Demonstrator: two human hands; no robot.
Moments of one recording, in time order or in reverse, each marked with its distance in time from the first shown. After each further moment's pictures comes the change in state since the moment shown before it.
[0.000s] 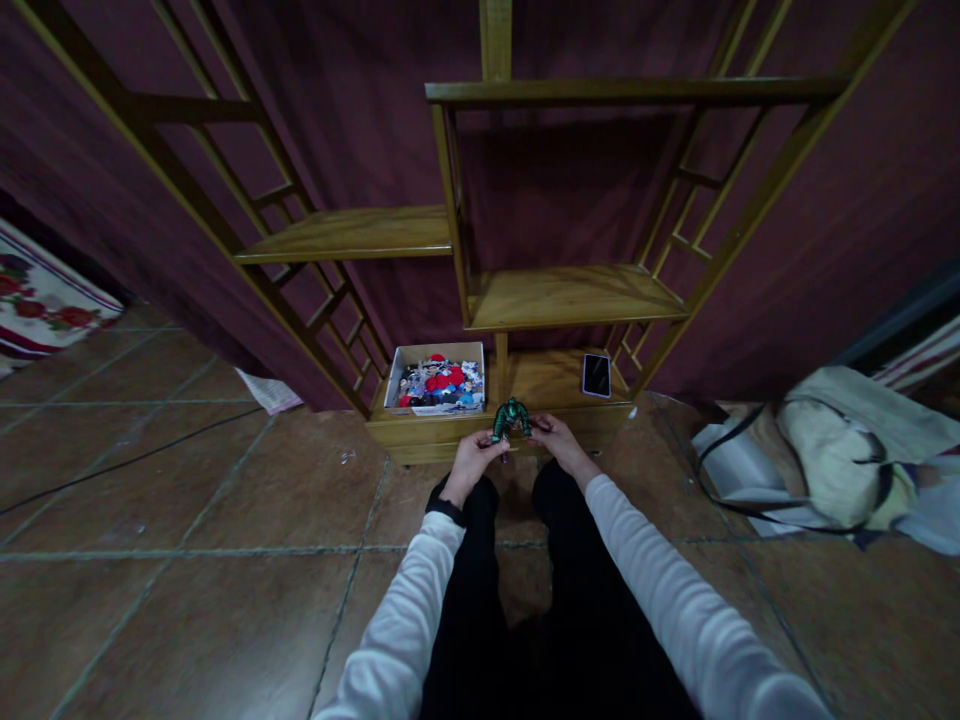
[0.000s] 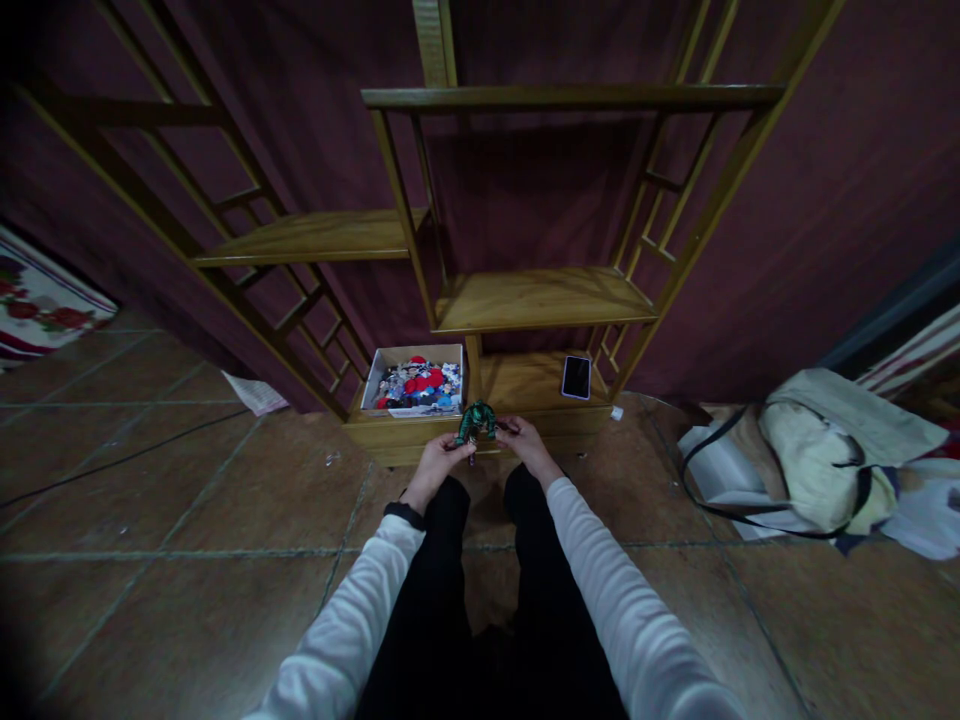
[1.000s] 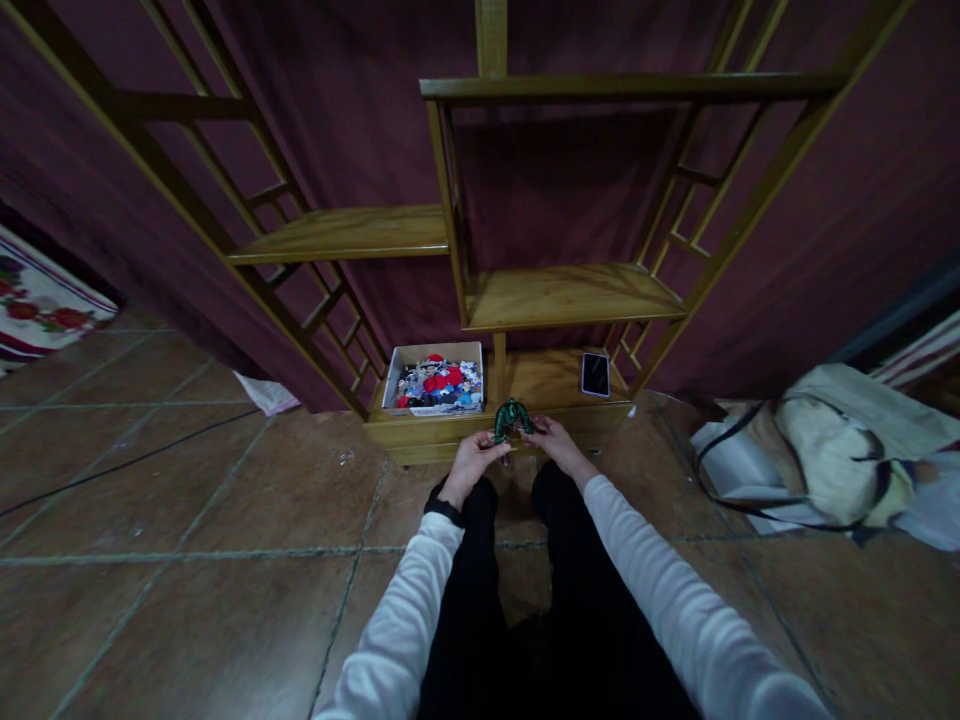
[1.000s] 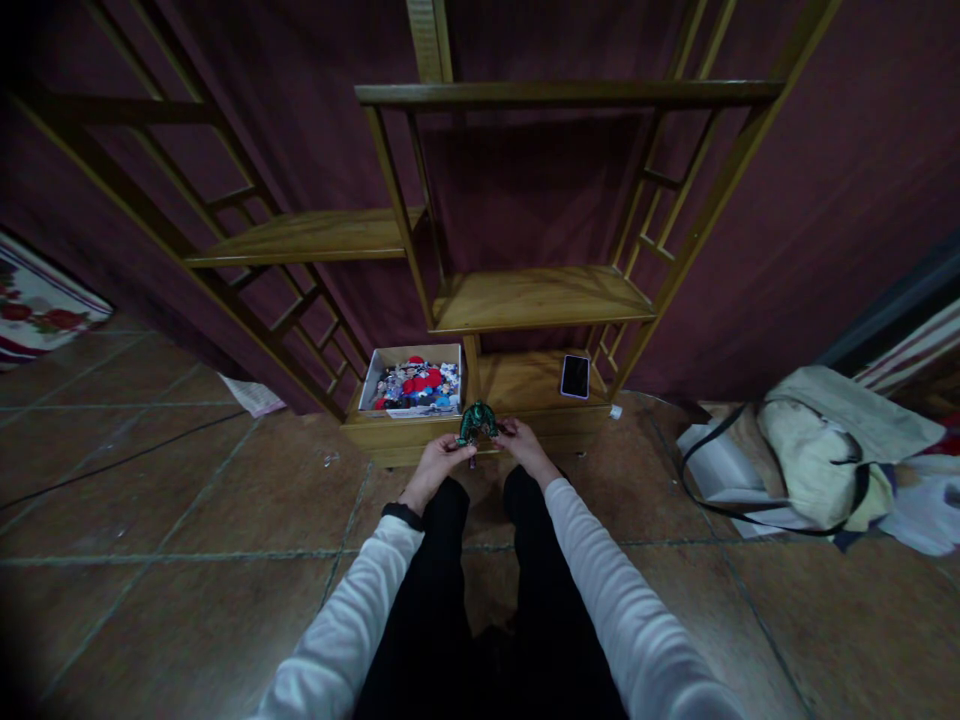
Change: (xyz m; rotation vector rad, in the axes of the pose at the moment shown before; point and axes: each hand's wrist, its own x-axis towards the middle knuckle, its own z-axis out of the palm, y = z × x) left_hand 0.002 -0.005 0.000 -0.035 -0.025 -0.039; right_hand 0.000 0.001 0.005 -0.044 0.026 0.027
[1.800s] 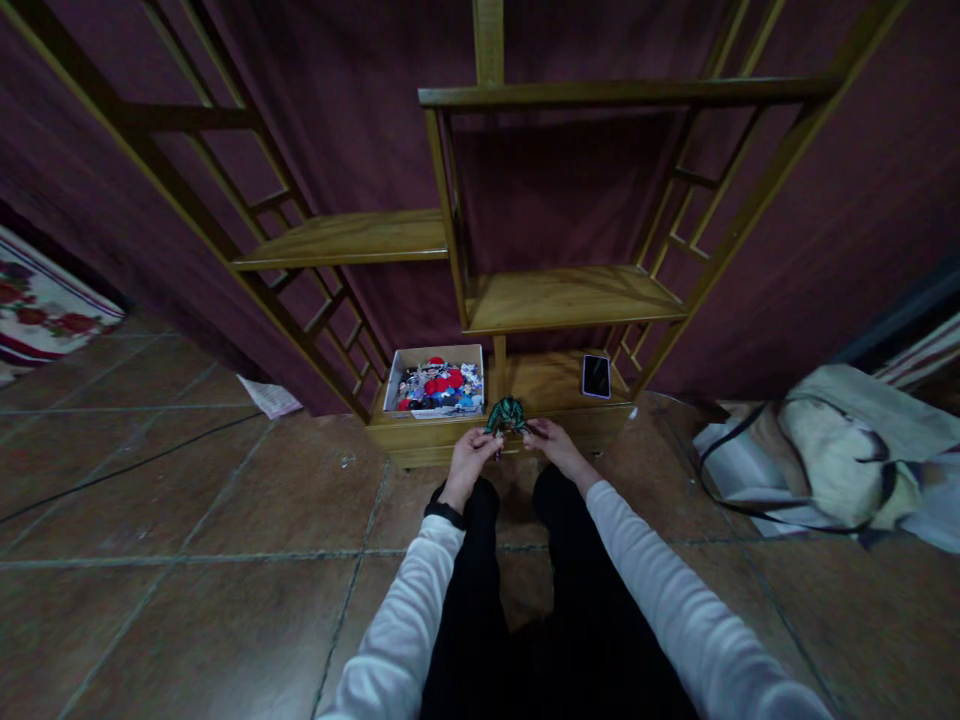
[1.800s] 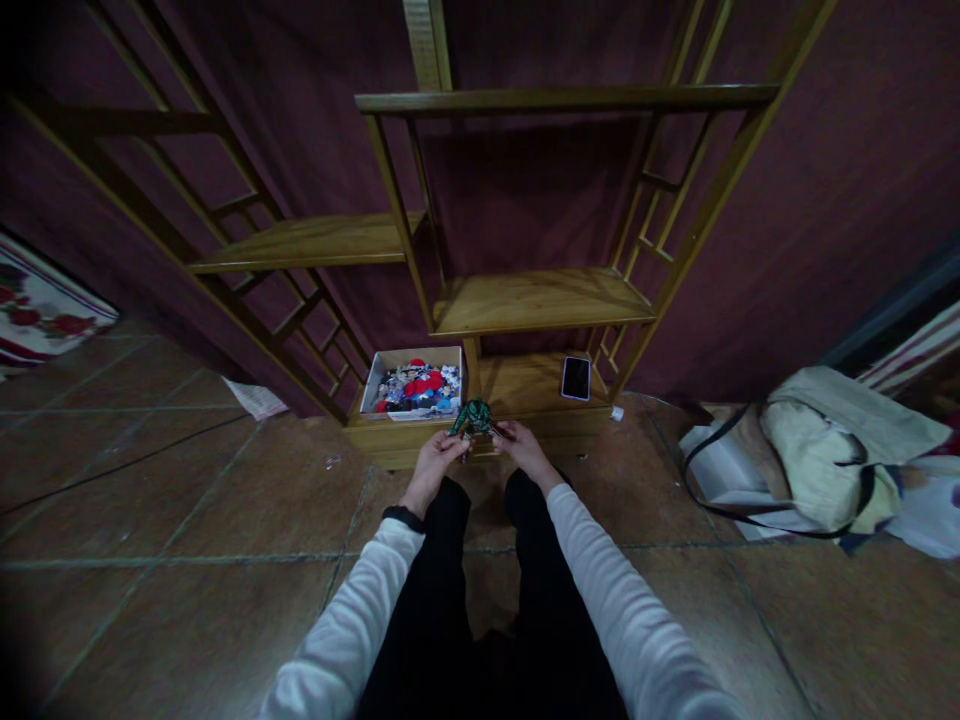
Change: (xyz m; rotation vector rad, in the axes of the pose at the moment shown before) left_hand 0.003 -0.001 -0.003 -0.086 0.095 0.060; right_hand -0.006 -0.003 0.000 0.023 -0.027 -0.022
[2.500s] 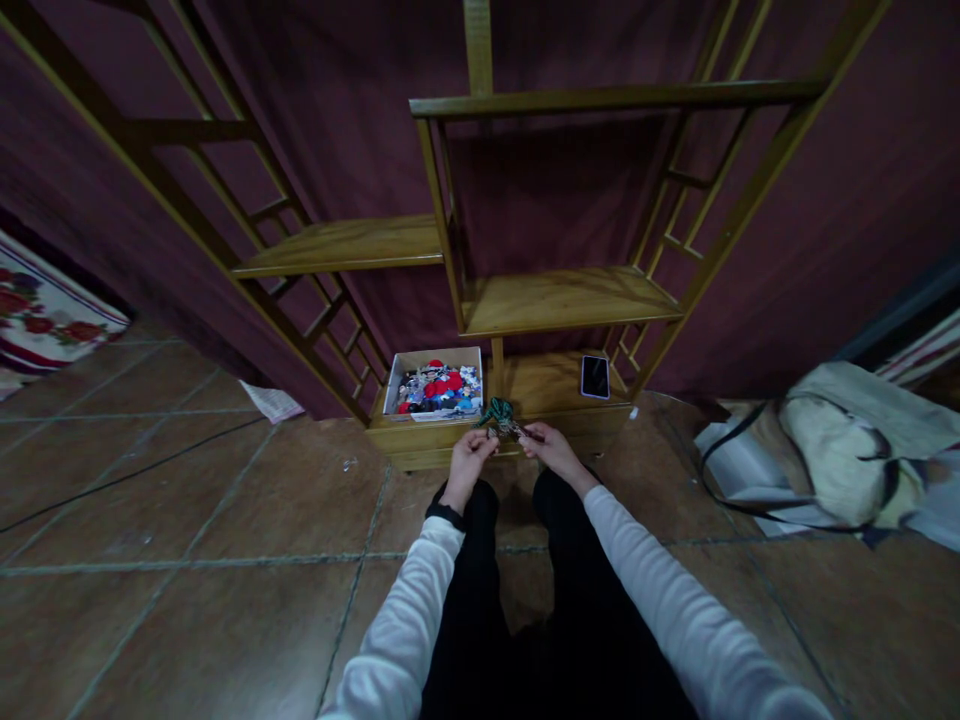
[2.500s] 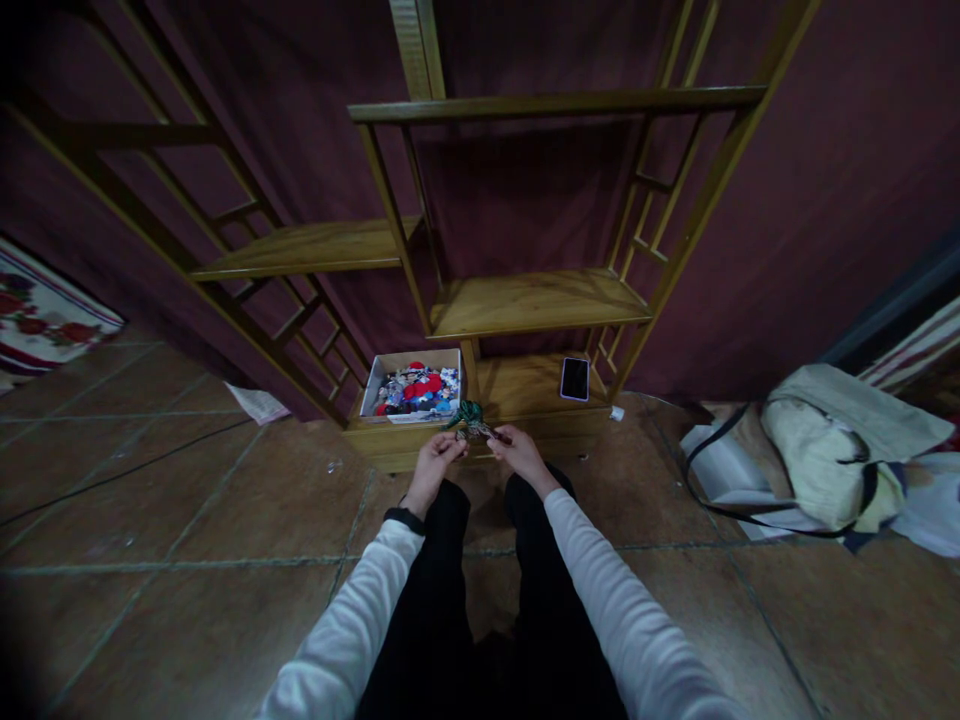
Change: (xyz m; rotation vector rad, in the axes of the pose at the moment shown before) left_hand 0.004 -0.007 -0.001 0.002 0.078 -0.001; right_hand 0.004 0.014 -0.005 -0.199 -0.028 -0.046
